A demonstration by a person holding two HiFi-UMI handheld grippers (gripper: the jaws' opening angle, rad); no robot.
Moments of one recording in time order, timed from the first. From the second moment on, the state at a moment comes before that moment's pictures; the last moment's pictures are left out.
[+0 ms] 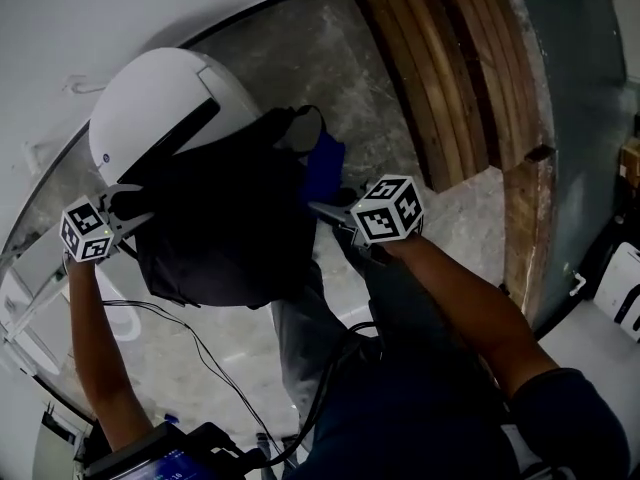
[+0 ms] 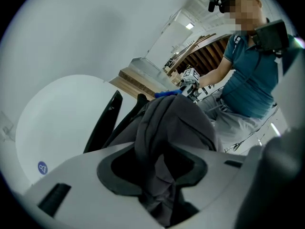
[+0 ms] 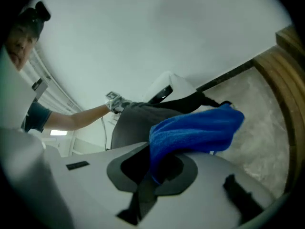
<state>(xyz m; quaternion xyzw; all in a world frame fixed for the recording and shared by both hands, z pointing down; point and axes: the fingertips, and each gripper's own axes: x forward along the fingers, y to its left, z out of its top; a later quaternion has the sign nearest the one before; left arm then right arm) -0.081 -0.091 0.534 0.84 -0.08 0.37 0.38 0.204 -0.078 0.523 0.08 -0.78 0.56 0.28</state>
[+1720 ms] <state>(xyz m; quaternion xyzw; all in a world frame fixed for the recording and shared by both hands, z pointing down) -0.061 0.023 0.485 0.87 -0.35 0.06 0.35 0.067 0.156 0.560 -0.47 -0.32 -0.46 0.68</state>
